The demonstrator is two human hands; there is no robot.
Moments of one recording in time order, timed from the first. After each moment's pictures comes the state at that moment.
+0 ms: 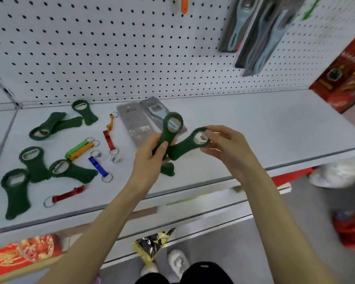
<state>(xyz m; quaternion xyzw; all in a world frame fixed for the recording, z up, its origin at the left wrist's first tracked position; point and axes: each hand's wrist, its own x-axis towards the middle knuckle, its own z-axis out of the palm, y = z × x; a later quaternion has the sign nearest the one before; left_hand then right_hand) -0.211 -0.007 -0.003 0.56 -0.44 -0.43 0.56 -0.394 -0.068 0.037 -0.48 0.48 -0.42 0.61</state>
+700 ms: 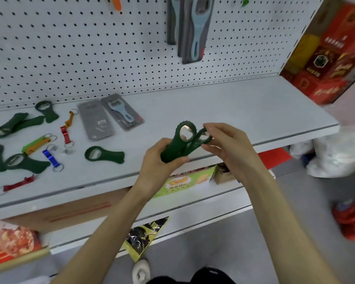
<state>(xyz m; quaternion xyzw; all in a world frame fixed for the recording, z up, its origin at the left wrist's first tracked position) -0.370 0.011 0.007 0.56 -0.53 -0.41 0.49 -0.543 -0.041 0.045 -0.46 0.45 -0.45 0.62</state>
